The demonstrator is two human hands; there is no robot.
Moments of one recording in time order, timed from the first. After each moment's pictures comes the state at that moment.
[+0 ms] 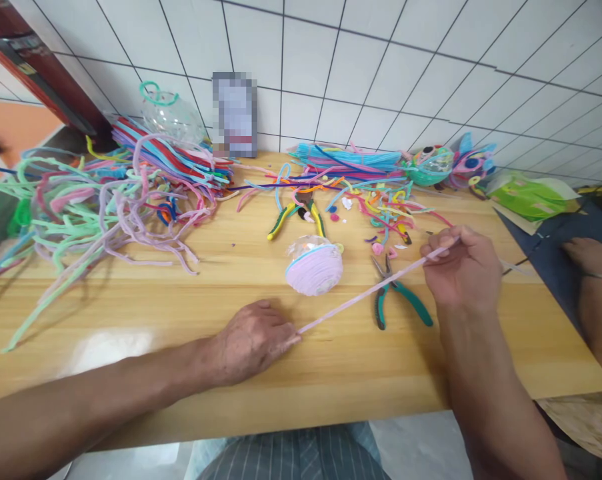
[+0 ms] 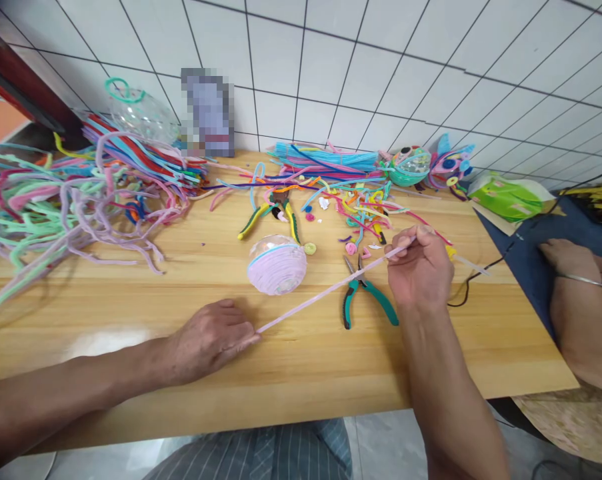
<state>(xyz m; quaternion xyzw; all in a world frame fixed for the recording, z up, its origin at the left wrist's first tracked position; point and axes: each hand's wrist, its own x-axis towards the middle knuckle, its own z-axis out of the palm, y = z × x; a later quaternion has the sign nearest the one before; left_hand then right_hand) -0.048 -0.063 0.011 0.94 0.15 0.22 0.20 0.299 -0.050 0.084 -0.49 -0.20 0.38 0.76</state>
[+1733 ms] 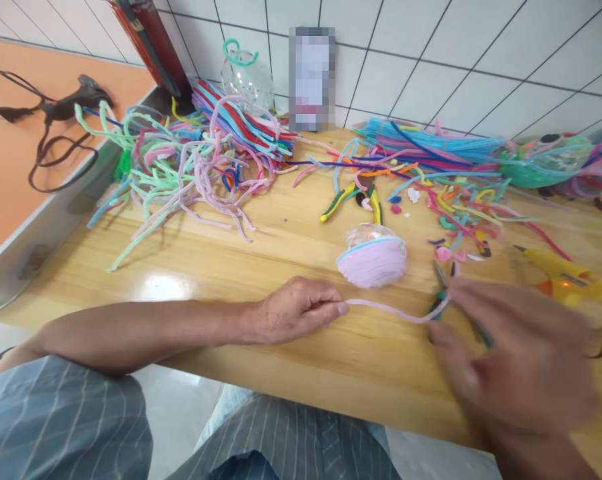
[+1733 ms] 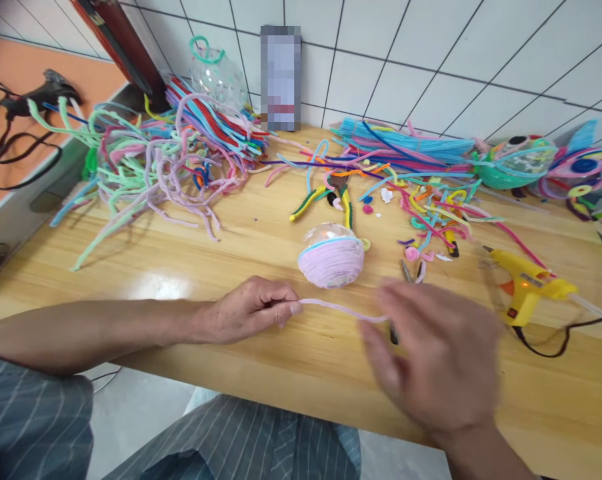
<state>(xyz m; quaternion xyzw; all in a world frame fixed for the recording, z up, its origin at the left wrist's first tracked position) -0.045 -0.061 0.034 0.75 0.30 0.20 0.56 0.241 -0.114 0.079 -0.56 -0.71 0.11 0.41</state>
